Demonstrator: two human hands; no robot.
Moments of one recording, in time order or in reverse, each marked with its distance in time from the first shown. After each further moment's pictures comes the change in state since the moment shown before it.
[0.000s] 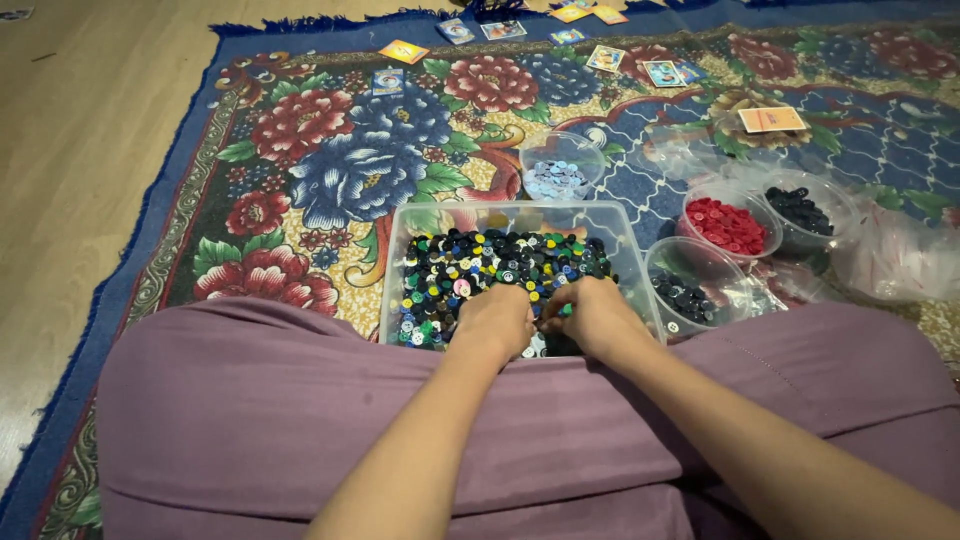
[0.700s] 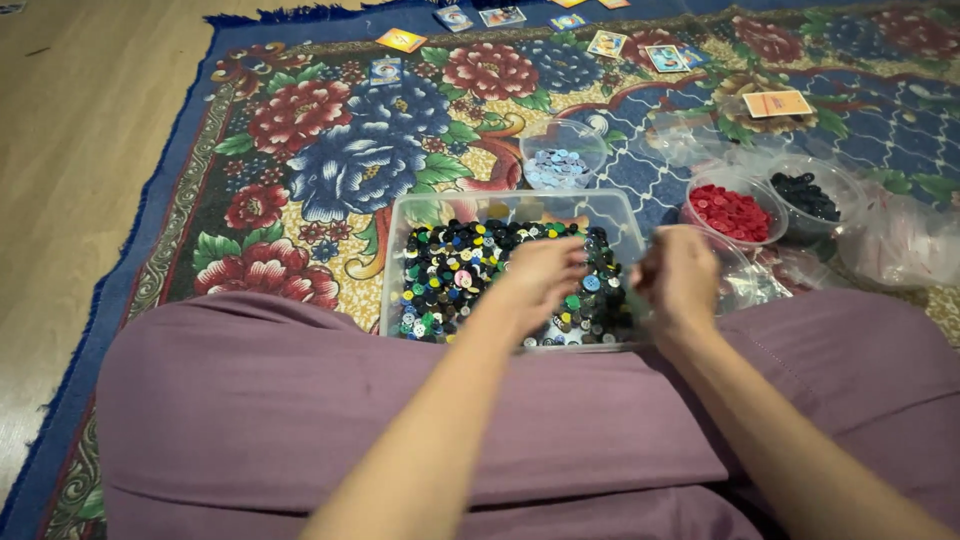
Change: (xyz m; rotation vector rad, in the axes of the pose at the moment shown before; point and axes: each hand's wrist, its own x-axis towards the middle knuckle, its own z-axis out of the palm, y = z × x) left_hand 0.084 0.025 0.040 -1.541 0.010 -0.107; right_hand 0.013 0.051 -0.019 1.132 0.675 0.093
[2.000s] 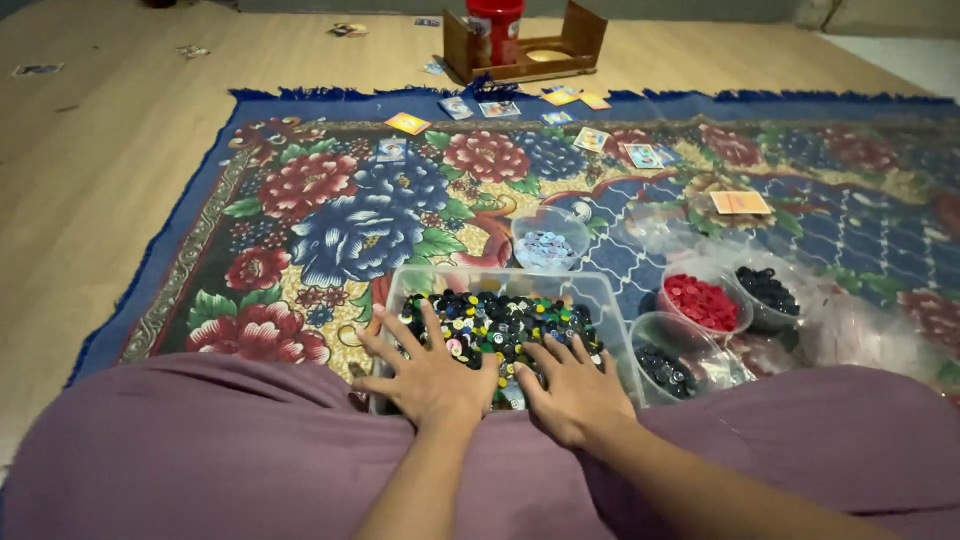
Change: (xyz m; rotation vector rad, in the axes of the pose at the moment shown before) left_hand -0.102 0.048 -0.050 1.575 0.759 -0.111; right_hand -0.063 -0.031 0.039 -1.394 -0.740 -0.282
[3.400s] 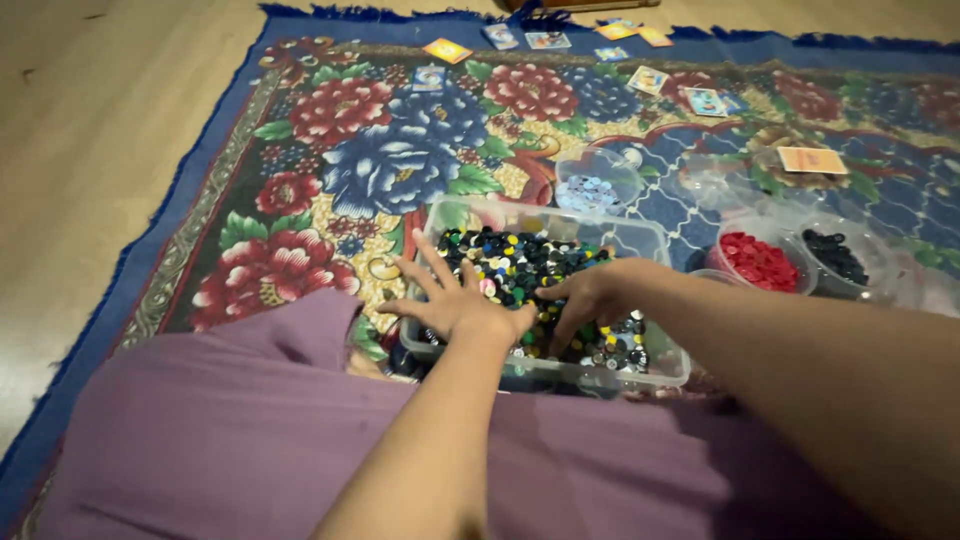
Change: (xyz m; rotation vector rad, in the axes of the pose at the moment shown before) left_hand -0.008 0.009 -0.048 0.227 -0.373 -0.046; right_hand 0.092 -0.013 -0.036 0.051 -0.748 0.141
